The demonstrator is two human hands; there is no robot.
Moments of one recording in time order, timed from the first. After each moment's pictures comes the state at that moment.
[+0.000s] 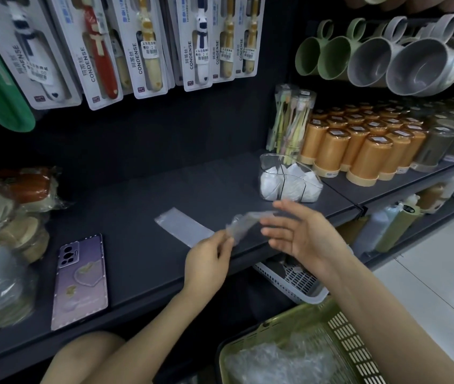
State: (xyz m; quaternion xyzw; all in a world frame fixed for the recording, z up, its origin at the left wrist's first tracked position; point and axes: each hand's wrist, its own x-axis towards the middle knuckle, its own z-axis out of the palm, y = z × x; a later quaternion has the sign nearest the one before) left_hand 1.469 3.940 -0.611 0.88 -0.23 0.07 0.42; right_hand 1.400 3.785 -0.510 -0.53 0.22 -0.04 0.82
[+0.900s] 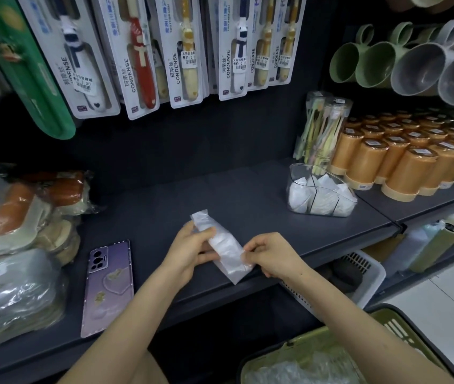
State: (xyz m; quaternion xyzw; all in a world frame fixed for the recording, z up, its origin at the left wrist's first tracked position) left_hand 1.533 3.993 -0.581 0.66 0.03 -0.21 0.73; right_hand 1.468 3.827 -0.574 -0.83 0.14 0.06 0.53
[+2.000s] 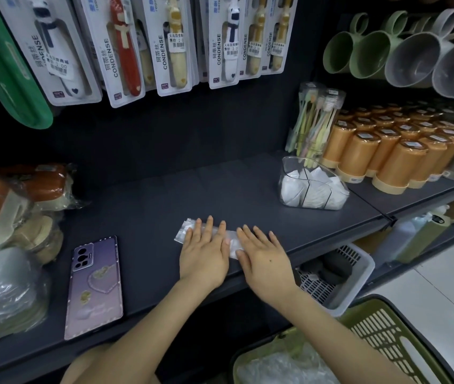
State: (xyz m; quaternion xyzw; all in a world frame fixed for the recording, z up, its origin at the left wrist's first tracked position) left_hand 1.516 3.959 -0.616 0.97 -0.21 -0.05 0.08; right_hand 1.458 3.832 -0.631 -0.97 0.00 -0.22 0.11
